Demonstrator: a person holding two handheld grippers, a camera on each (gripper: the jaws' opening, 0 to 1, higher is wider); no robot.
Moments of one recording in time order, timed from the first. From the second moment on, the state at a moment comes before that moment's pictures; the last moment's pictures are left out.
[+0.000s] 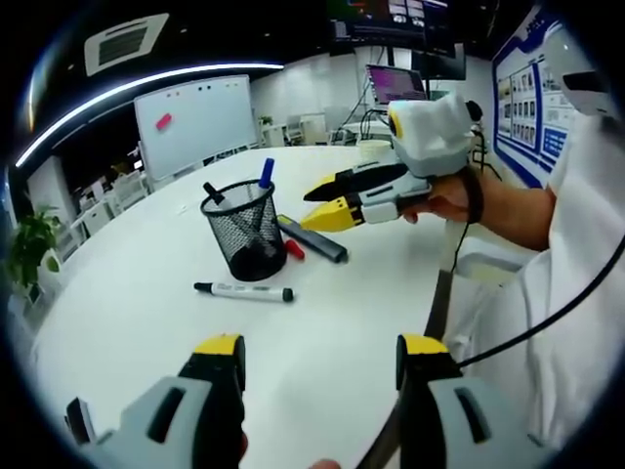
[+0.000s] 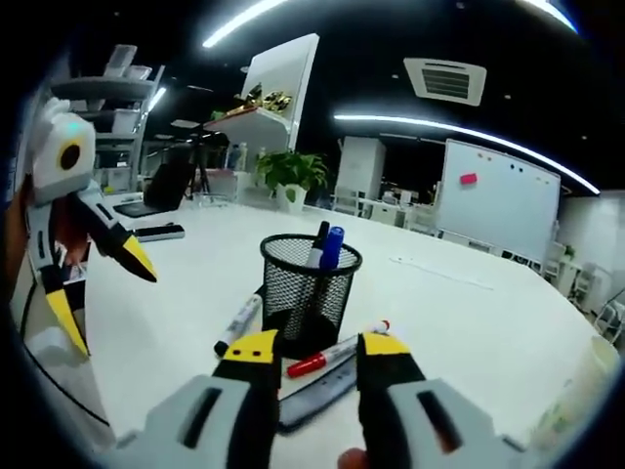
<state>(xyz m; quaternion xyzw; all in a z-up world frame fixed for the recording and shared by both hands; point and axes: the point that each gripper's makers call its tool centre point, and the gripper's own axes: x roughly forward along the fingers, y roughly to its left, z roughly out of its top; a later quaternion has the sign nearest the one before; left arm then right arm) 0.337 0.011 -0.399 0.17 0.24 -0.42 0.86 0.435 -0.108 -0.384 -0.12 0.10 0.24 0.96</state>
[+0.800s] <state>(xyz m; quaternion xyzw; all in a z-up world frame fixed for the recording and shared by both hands) 0.336 0.014 -0.399 0.17 0.24 -0.42 0.86 0.434 -0.120 -0.411 -0.10 0.11 0.19 0.97</state>
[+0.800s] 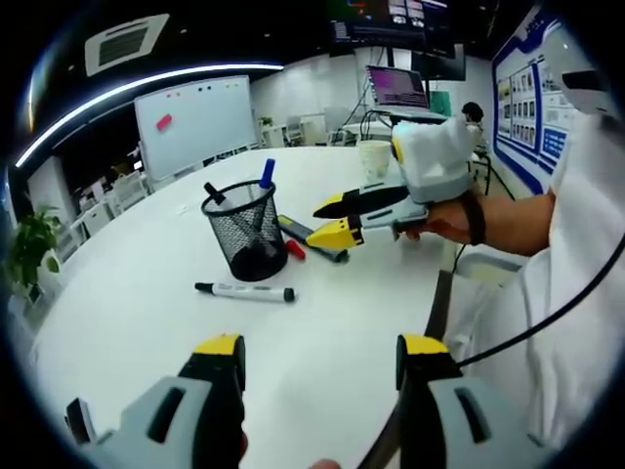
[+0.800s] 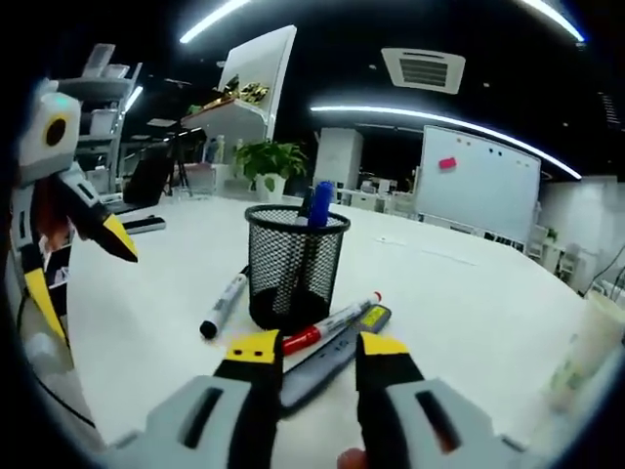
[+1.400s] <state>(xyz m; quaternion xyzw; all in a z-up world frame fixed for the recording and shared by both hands) 0.337 0.015 -0.400 0.18 0.24 -0.42 0.86 0.431 -0.119 -0.425 -0.10 0.13 0.18 0.97</state>
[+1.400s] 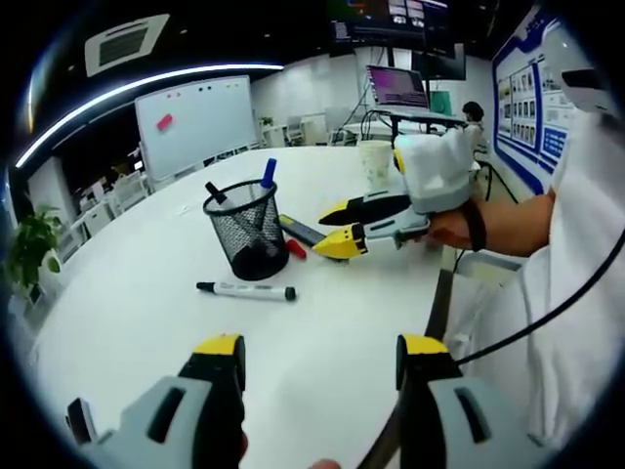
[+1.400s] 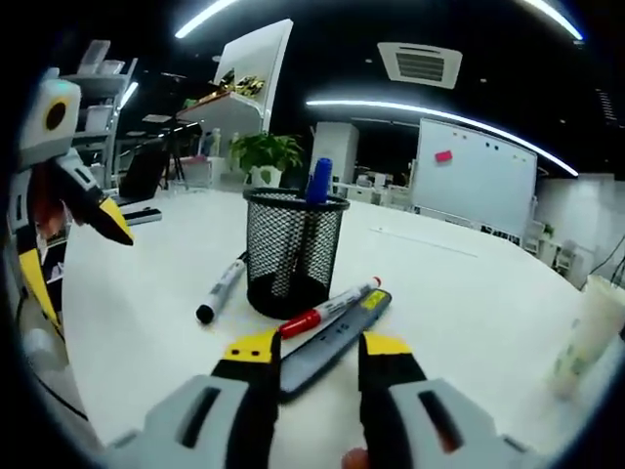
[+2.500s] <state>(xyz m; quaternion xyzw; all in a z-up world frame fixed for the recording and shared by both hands) 0.335 0.013 -0.402 0.17 0.24 -0.42 0.86 0.417 -0.108 -0.432 -0.09 0.14 0.20 0.97</state>
